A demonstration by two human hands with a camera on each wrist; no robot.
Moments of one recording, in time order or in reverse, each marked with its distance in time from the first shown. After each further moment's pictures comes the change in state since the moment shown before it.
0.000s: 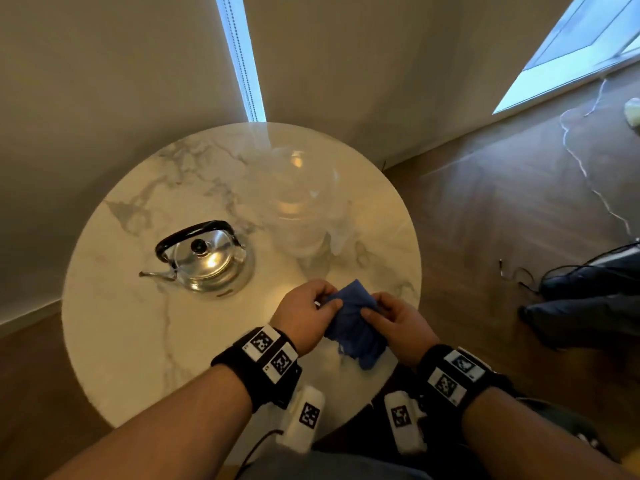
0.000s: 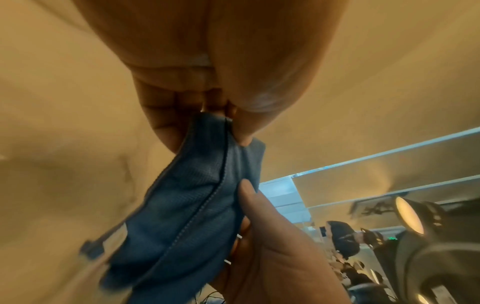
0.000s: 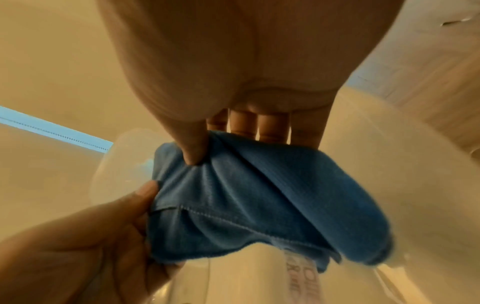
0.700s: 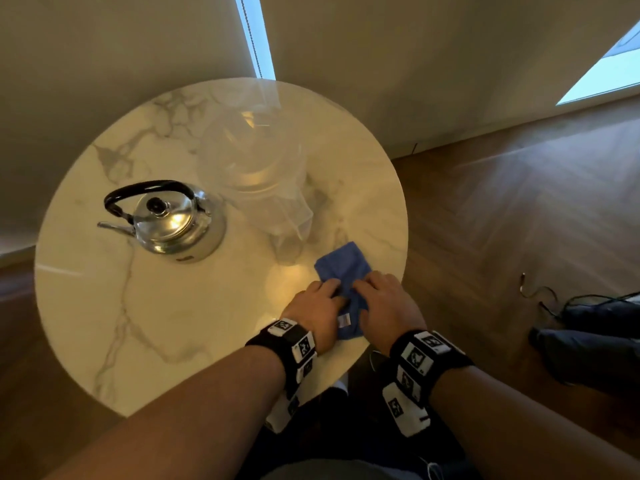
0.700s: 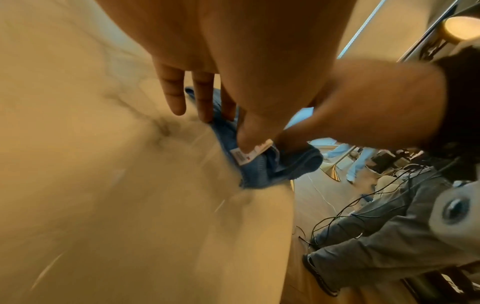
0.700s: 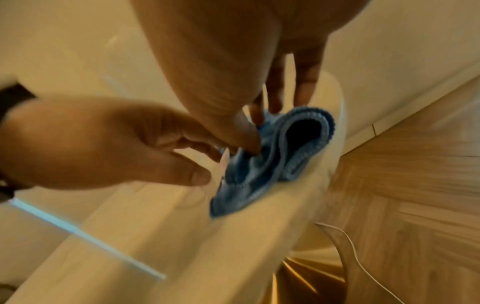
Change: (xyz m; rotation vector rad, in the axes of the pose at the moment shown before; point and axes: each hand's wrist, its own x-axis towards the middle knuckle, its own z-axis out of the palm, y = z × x) left_hand 0.054 0.005 0.125 0.737 -0.223 0.059; right_hand 0.060 0.040 -0.079 -1.048 -0.132 -0.400
